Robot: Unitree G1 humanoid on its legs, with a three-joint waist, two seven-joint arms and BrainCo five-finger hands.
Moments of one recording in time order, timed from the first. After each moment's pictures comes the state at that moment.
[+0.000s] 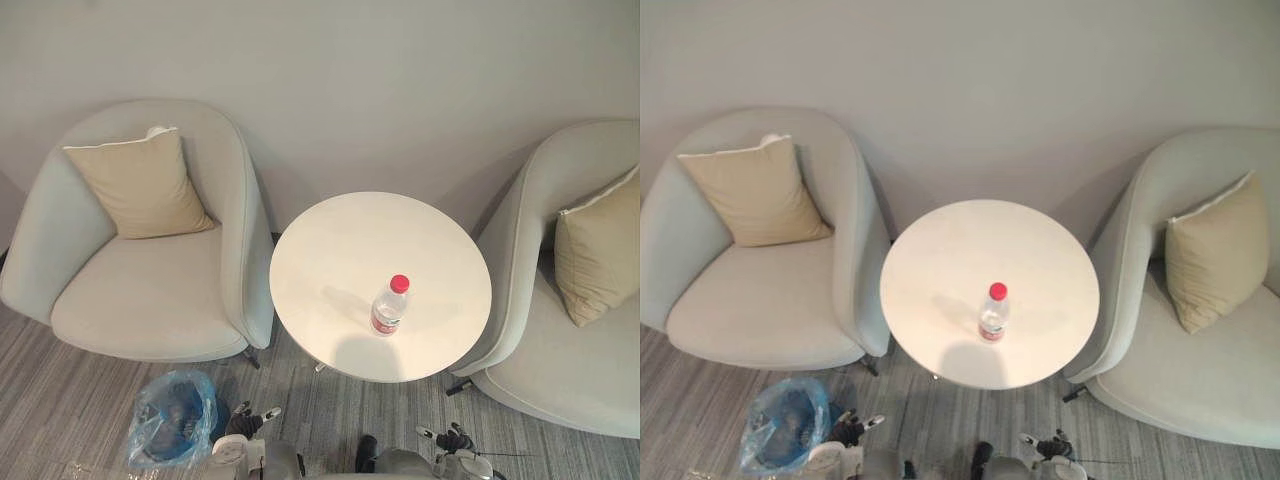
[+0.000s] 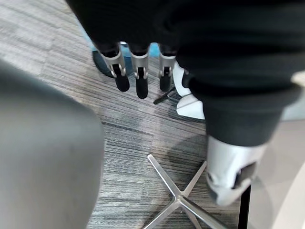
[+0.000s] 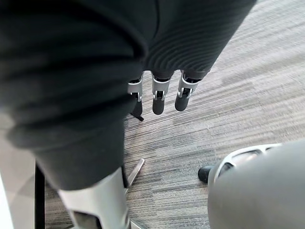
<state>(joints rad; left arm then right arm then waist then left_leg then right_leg) 0.00 0.04 0.10 1.06 -0.03 -0.06 0.11 0.02 -0.05 -0.29 1.07 0.08 -0.04 -0.14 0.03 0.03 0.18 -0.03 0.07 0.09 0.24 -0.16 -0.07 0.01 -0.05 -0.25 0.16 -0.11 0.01</state>
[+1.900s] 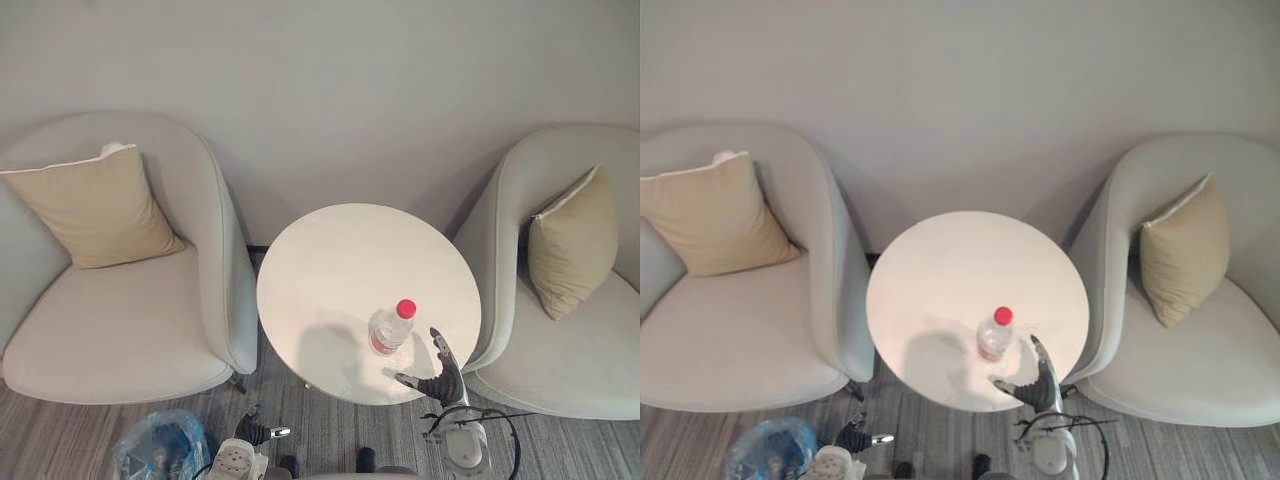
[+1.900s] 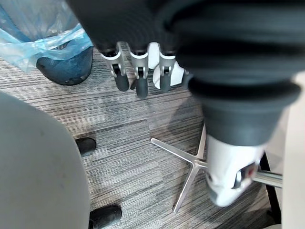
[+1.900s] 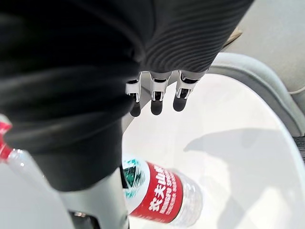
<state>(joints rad) 0.02 0.10 -0.19 1.05 0.08 -0.08 0.13 0.33 -0.08 0.08 0.14 -0.31 -0.16 -0.27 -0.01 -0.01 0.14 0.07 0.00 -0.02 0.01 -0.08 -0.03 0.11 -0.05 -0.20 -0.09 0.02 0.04</state>
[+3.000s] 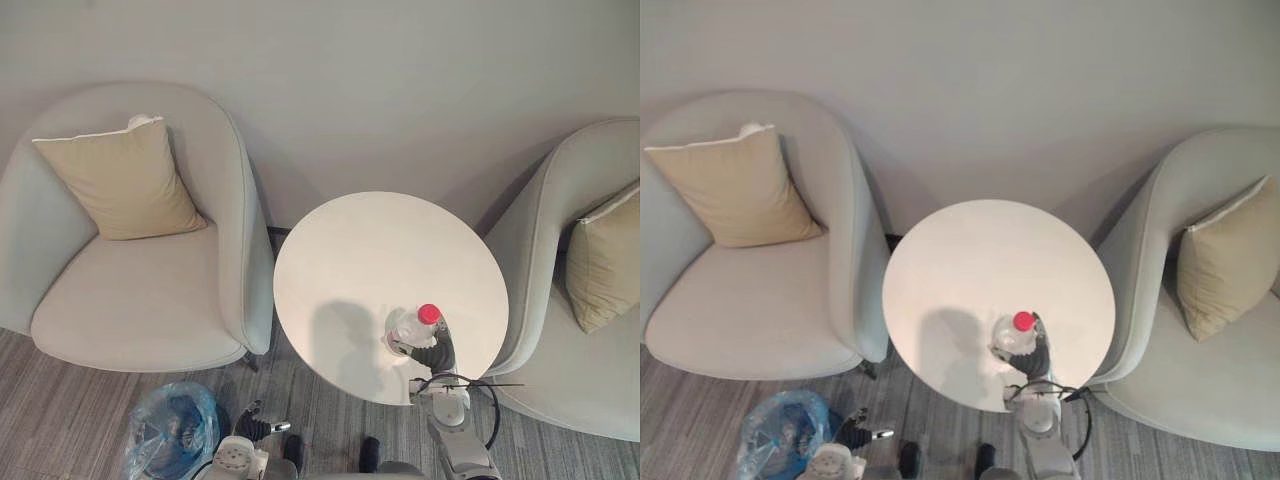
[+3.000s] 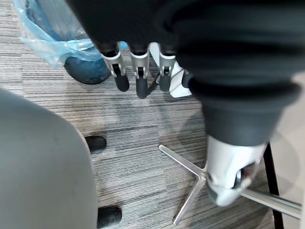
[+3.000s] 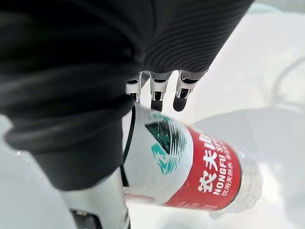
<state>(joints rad) 0.02 0.11 -0.19 1.02 0.04 -0.08 0.13 0.09 -0.04 0.04 0.30 -0.17 -0.15 -0.35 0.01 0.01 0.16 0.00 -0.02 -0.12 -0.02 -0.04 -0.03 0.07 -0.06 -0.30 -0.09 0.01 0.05</state>
